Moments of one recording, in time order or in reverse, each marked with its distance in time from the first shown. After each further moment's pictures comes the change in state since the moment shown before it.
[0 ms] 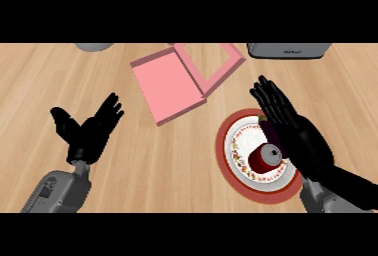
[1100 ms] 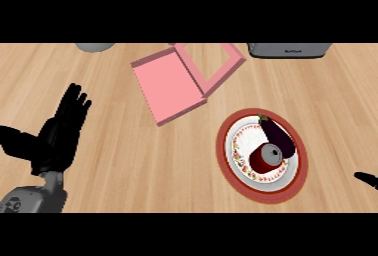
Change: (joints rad) left arm 0.105 0.049 0.066 -0.293 -0.096 0.159 -0.019; right arm 0.327 -0.444 -0.399 0.210 0.199 -0.074 0.035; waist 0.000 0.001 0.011
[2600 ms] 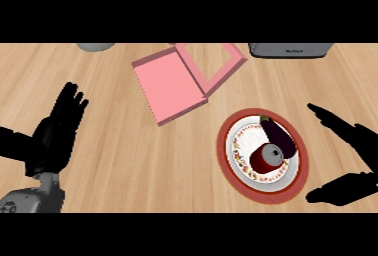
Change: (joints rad) left arm 0.011 -0.066 0.080 -0.053 -0.090 -0.069 0.072; right arm -0.195 0.150 0.188 -0.376 0.045 0.337 0.787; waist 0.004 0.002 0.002
